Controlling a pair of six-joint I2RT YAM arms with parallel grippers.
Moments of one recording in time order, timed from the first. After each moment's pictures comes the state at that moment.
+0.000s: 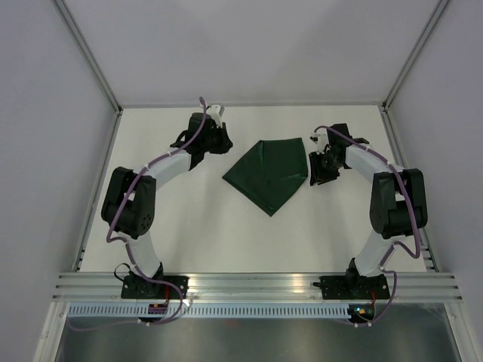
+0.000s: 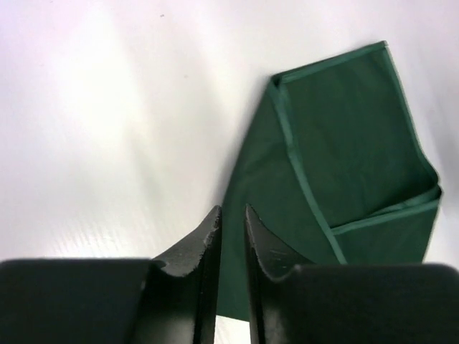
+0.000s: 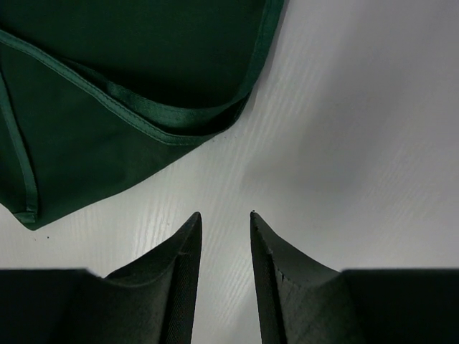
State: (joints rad) left arm -0.39 1.82 1.24 0.05 0.17 -0.27; right arm 0.10 1.78 1.21 -0.66 -0.27 -0.07
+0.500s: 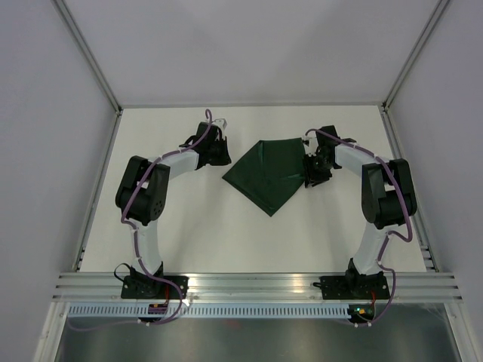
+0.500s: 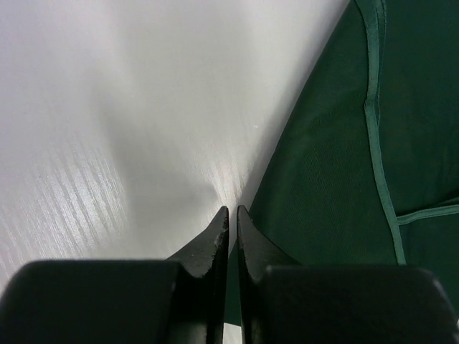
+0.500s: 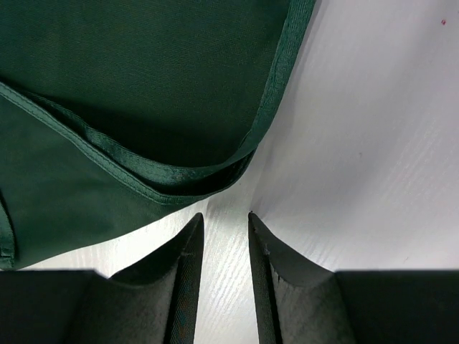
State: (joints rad) left arm -0.38 2.01 1.30 -0.07 0.16 -0.31; right arm 0.16 1.90 1.25 -0.60 -0.20 -0.03
